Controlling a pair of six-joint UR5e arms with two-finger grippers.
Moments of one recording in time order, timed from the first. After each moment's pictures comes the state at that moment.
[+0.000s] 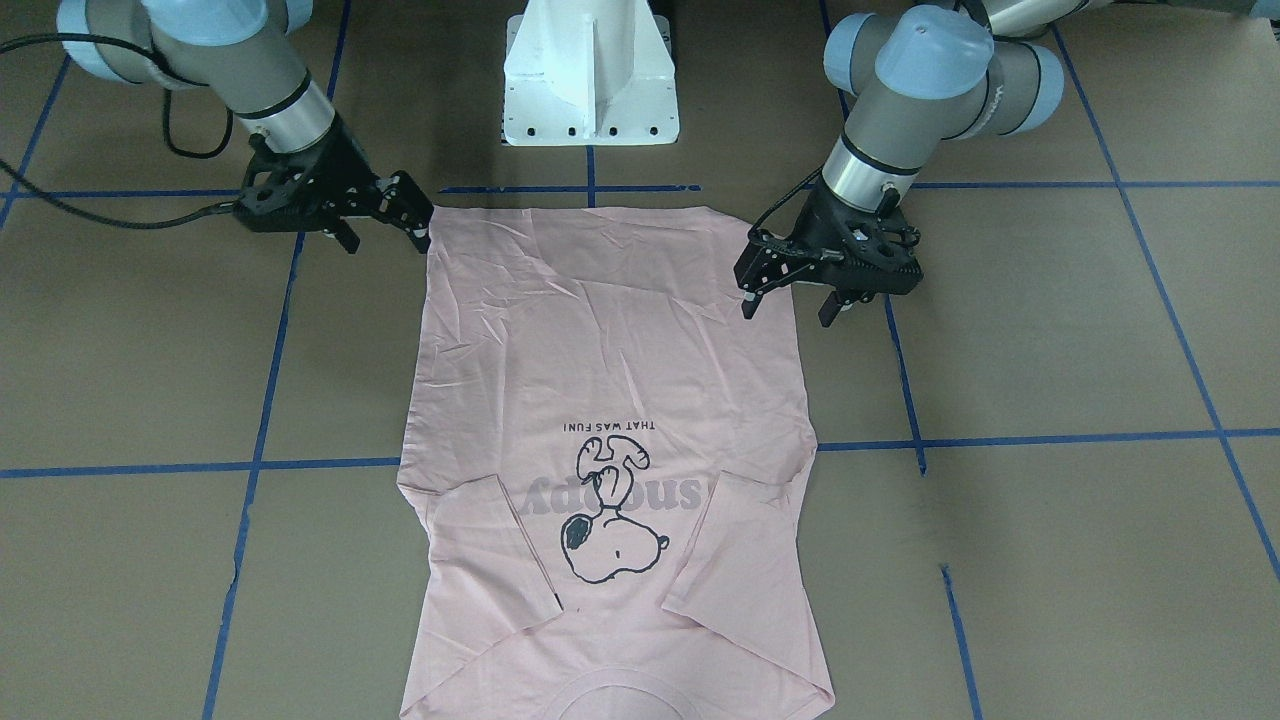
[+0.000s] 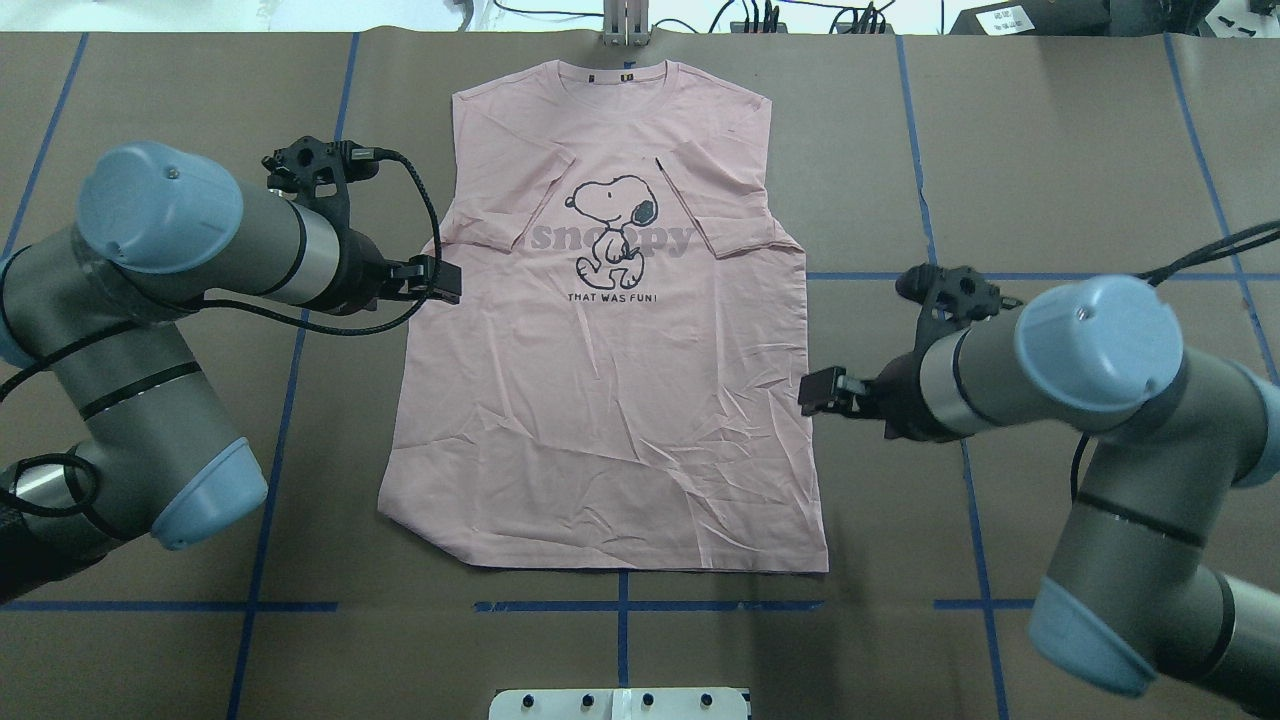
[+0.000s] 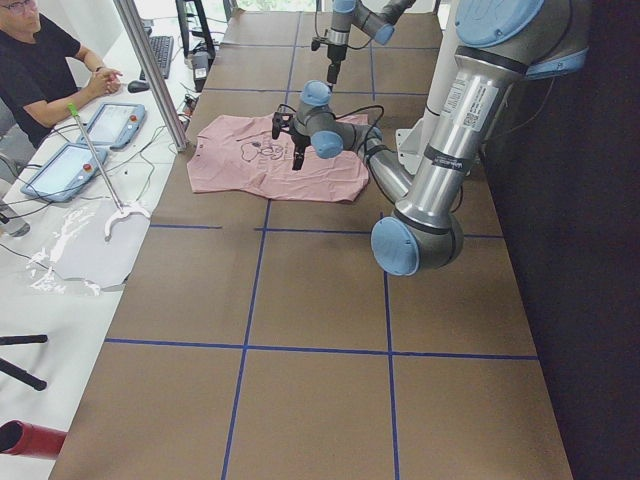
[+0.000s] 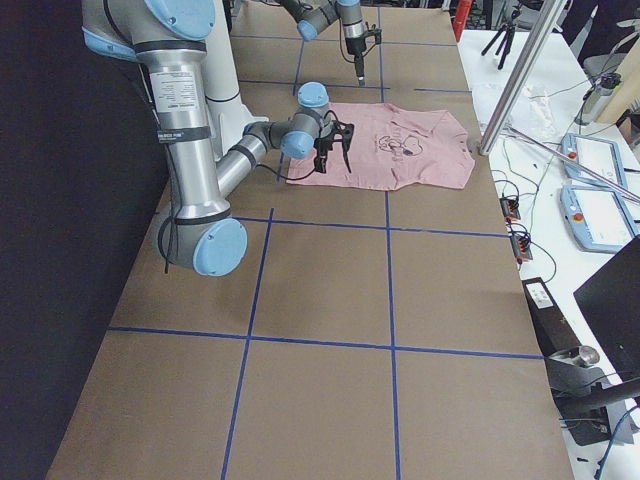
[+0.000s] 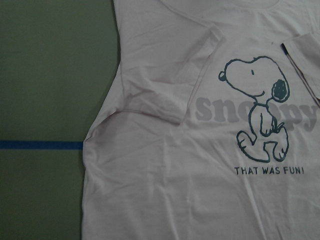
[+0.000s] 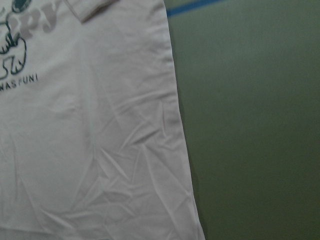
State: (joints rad) left arm -0.70 -1.96 -1.86 -1.90 -1.89 -1.18; right arm 0.50 -1.40 2.05 -1.27 1.86 1.50
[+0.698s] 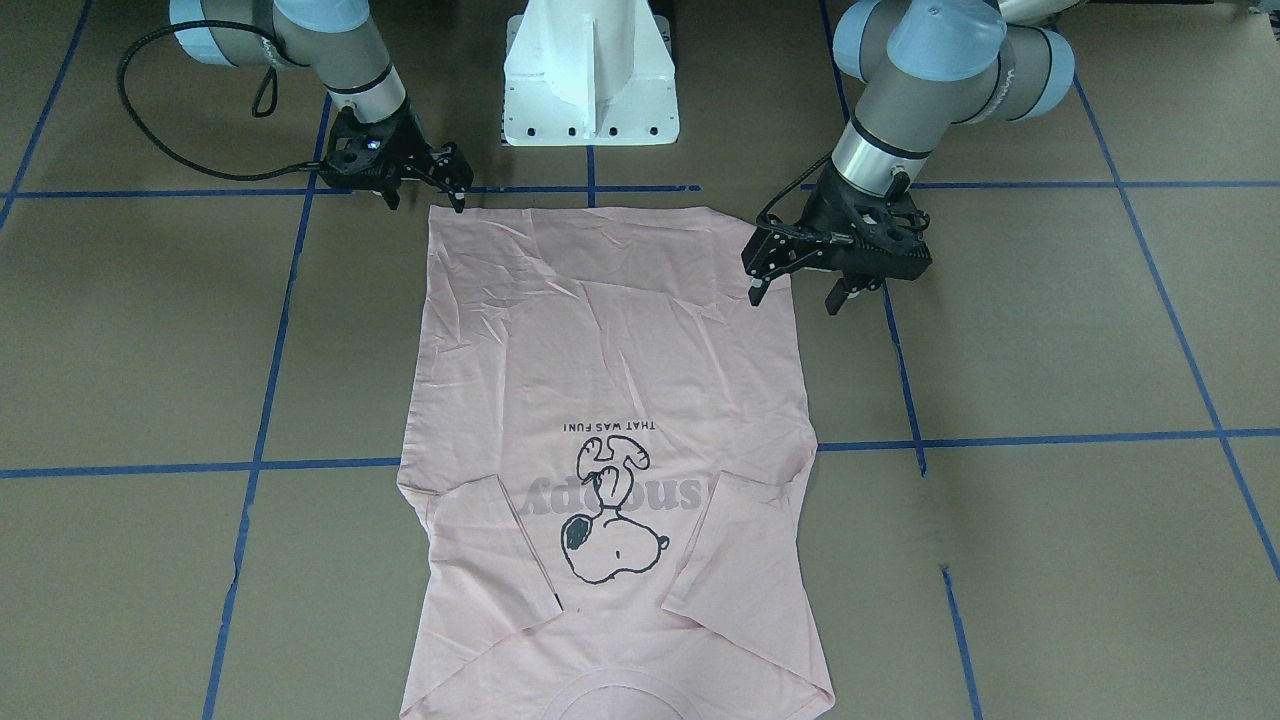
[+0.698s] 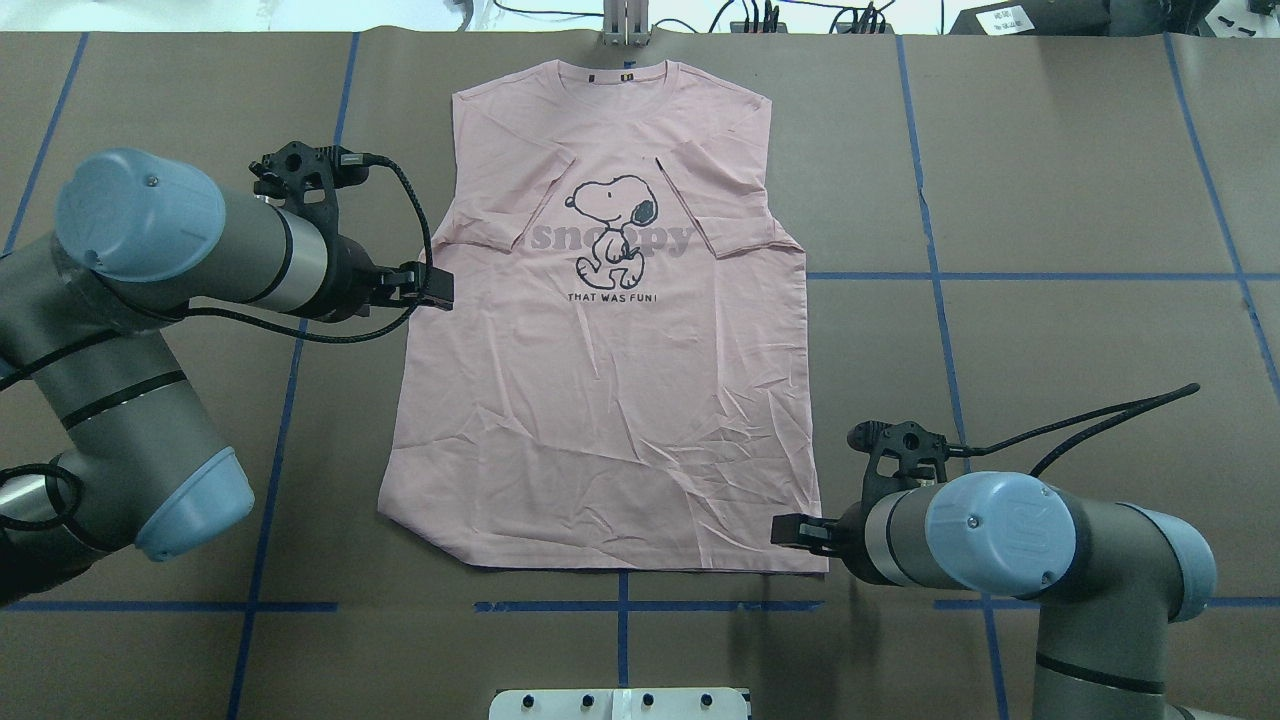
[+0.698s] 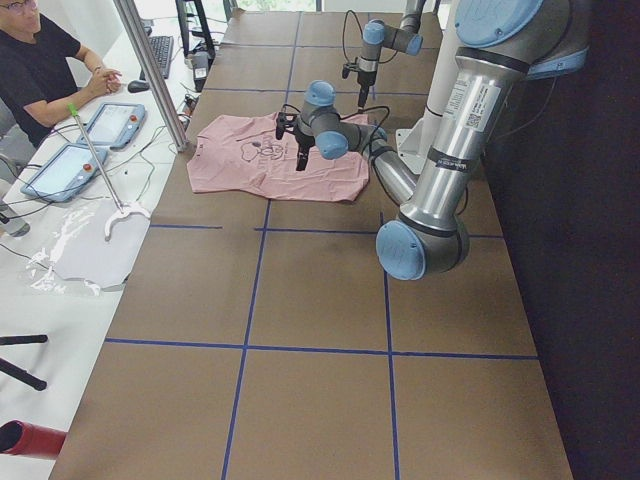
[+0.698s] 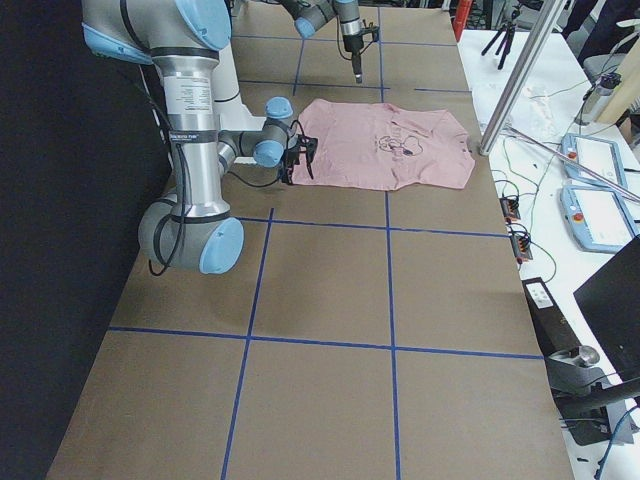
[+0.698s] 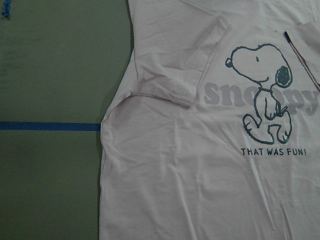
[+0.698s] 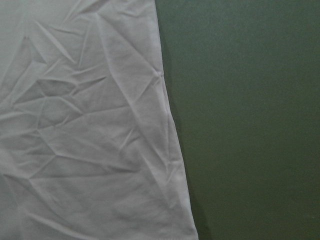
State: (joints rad) left arm -0.69 -1.95 -1.88 -1.90 -1.89 -1.18; right arm 0.26 -1.44 2.02 -1.28 1.70 1.58
